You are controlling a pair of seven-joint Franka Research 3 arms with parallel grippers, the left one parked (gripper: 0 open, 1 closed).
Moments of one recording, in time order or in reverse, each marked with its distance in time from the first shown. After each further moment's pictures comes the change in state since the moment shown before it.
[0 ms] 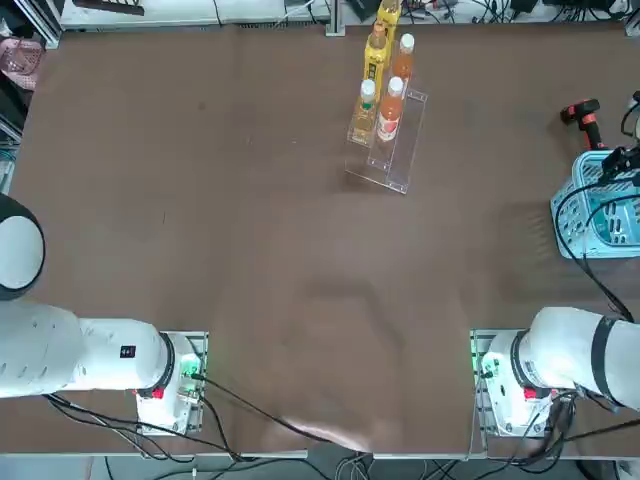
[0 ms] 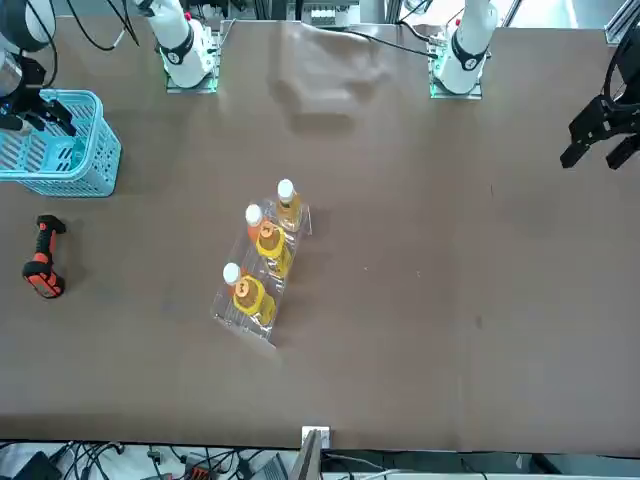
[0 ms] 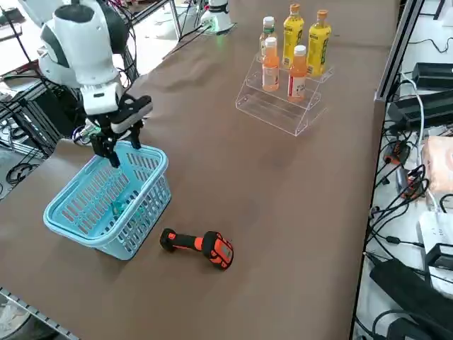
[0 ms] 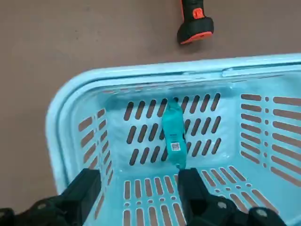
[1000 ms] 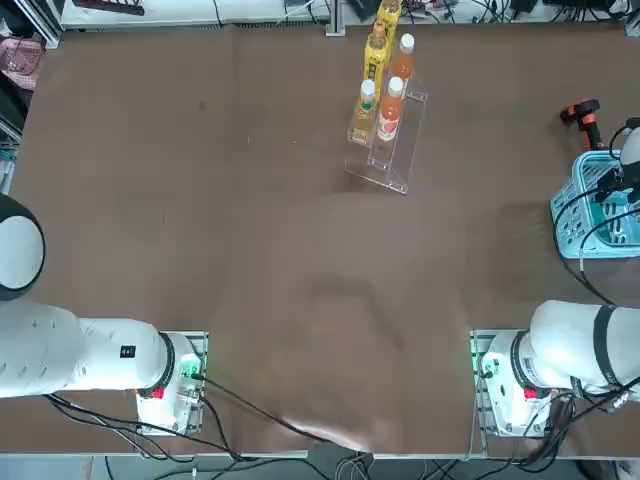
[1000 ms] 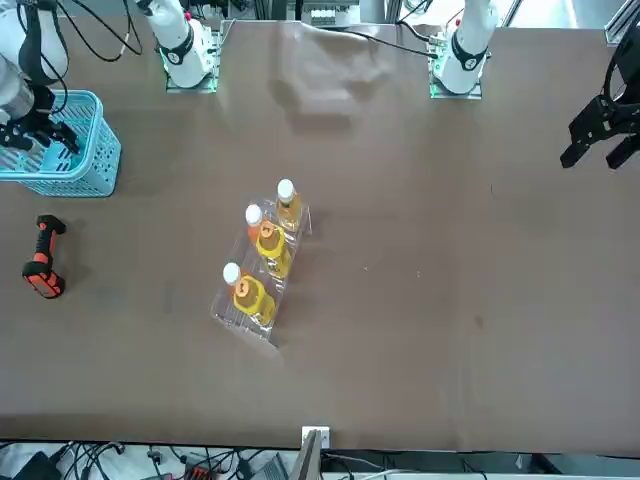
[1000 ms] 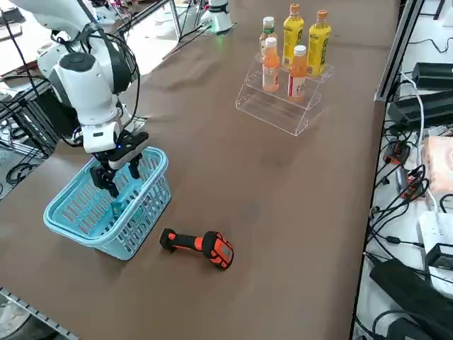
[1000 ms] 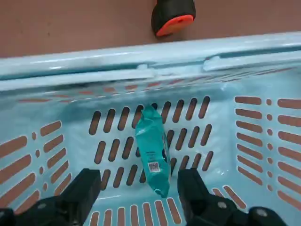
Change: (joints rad) arm -0.097 0.194 0.002 -0.023 0.000 0.254 -0.037
